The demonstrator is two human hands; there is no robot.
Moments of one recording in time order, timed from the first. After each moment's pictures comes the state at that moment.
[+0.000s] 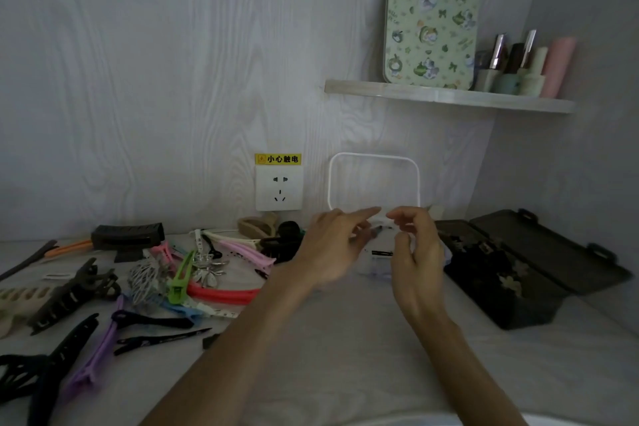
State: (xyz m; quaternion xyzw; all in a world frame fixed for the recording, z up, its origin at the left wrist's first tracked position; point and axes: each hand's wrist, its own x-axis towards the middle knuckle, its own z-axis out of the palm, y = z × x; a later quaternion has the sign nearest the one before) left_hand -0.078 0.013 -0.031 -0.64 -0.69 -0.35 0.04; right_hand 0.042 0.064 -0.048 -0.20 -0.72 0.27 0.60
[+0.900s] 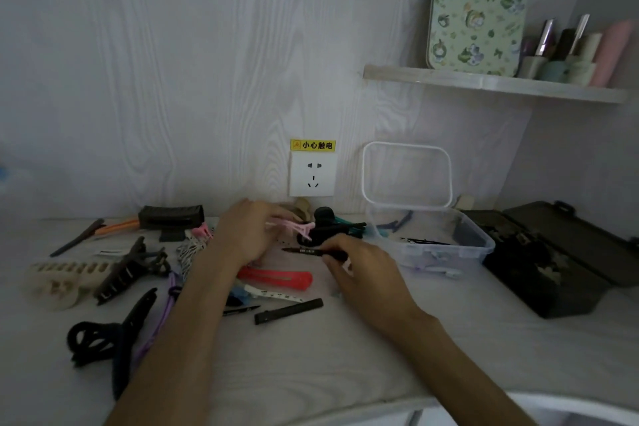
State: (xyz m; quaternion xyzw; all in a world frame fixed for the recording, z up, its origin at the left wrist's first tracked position) left_hand -0.193 -0.086 -0.048 -0.52 -0.80 -0.29 0.09; right_hand -0.008 0.003 -0.066 -0.16 -0.93 0.12 0.31
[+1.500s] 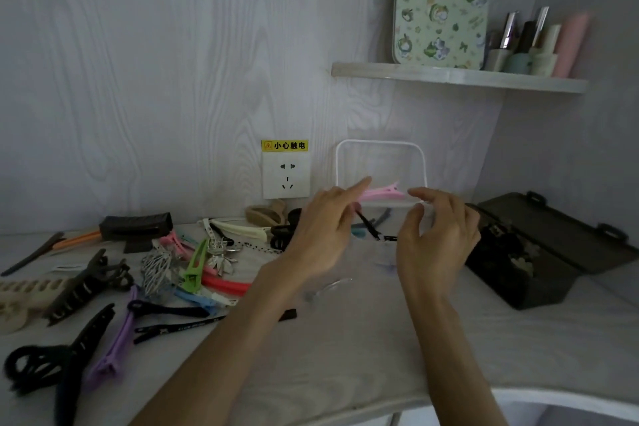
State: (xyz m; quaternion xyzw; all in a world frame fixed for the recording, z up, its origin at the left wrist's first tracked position) left_hand -0.094 -0.008 -0.039 -0.63 -0.65 -0.42 0.06; right_hand 0.029 0.050 -0.046 -0.38 -0.64 0.09 0.66
